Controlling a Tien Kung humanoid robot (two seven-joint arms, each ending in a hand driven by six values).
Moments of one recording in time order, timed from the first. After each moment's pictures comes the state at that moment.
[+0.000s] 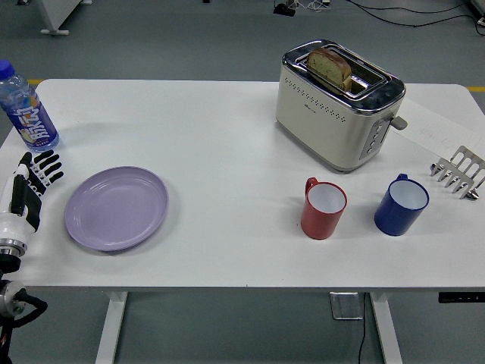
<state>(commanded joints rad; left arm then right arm) -0.23 0.12 -1.67 -0.86 1.13 -0.12 -0.37 0.03 -0.08 0.52 0.18 -0.25 -0.05 0.07</state>
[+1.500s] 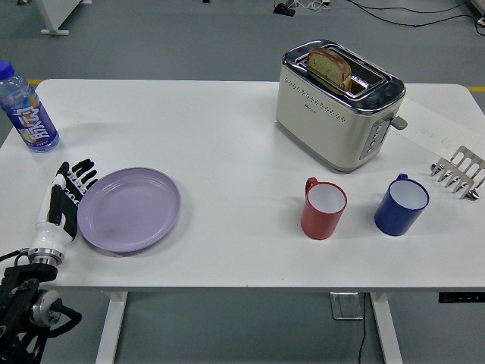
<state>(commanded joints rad) -0.20 0.06 -1.52 -0.92 1.04 -0.08 -0.40 0.03 -0.08 0.51 0.18 -0.26 -0.04 0.07</state>
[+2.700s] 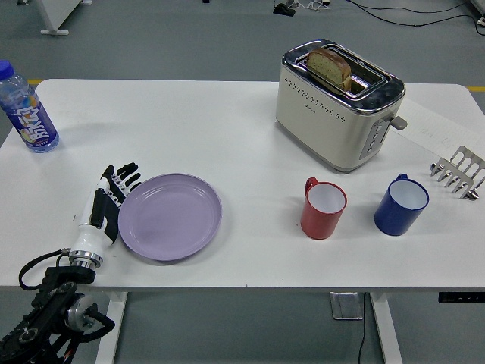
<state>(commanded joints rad) -0.20 0.02 -1.32 -0.96 0.97 -0.03 -0.43 0.04 -0.09 0.50 0.18 -0.27 -0.05 0.08</state>
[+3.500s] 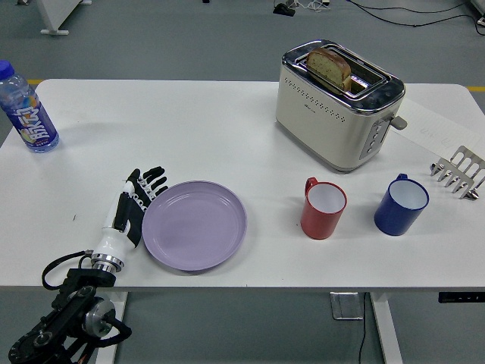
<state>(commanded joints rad) -0.20 0.01 -1.20 -1.00 0.91 -0.02 -0.44 0.04 -0.09 0.51 0.18 -0.28 -0.05 0.08</state>
